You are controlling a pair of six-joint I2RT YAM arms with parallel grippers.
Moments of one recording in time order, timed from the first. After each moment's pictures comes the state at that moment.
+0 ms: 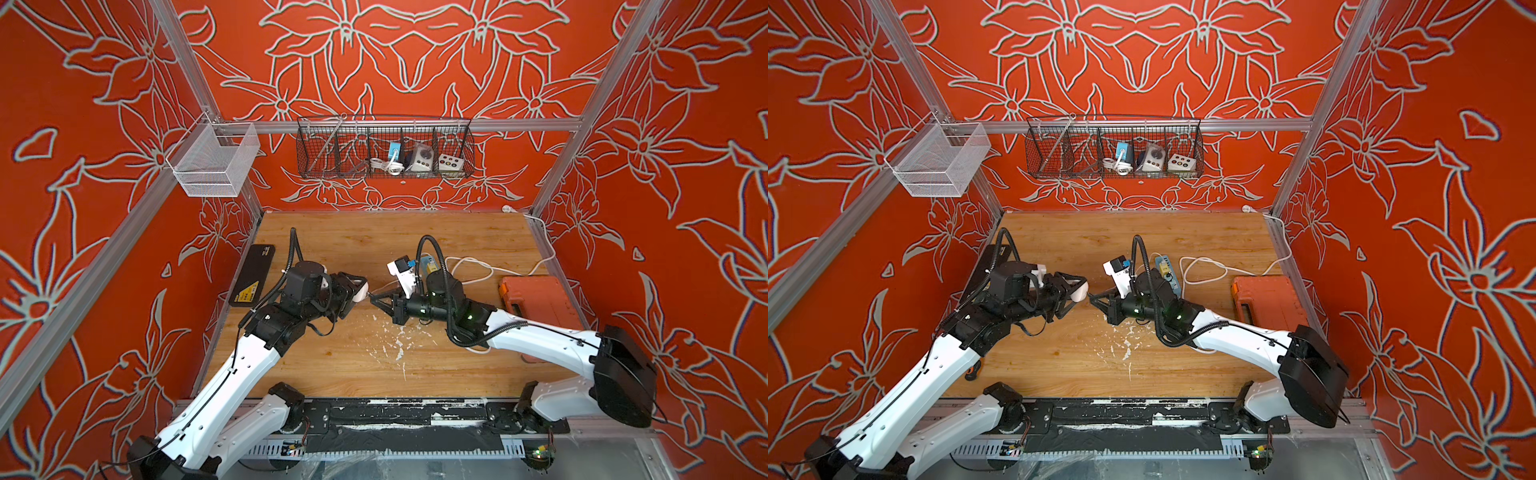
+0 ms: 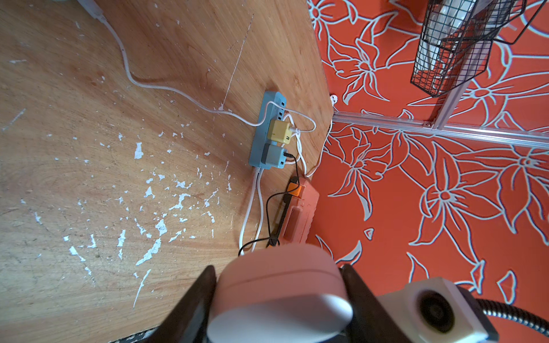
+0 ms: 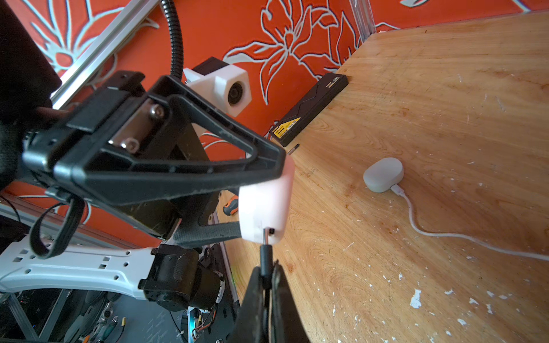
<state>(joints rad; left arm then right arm) -0.40 0.88 0.87 -0.54 0.29 -1.37 0.98 1.39 0.87 0.27 -0.35 0.53</state>
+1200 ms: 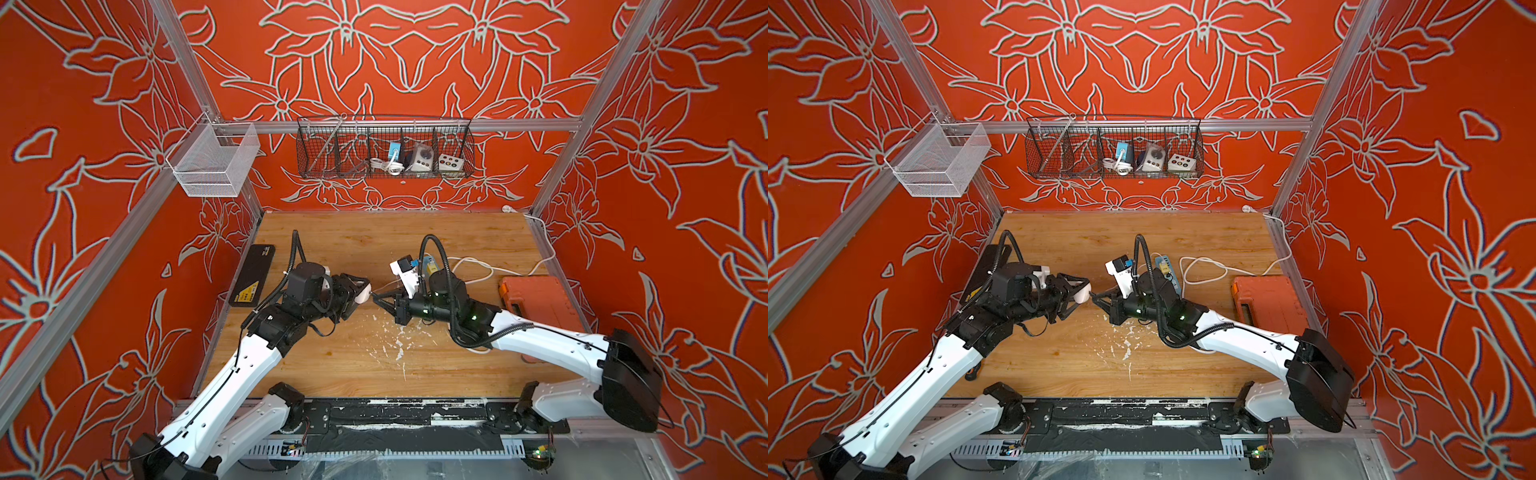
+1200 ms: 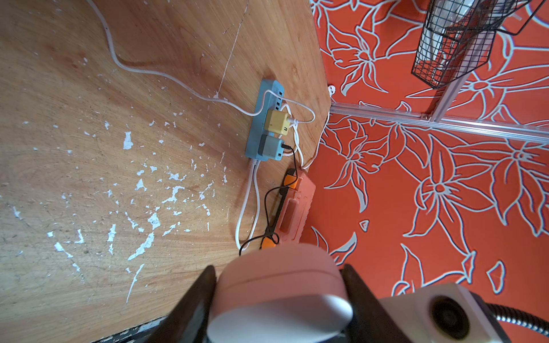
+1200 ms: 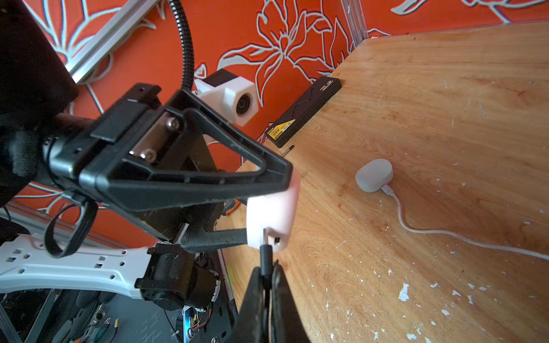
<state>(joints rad) -0.40 0.89 0.84 -0.50 0.34 -1.39 0.98 1.35 0.87 0.23 -0.31 0.51</state>
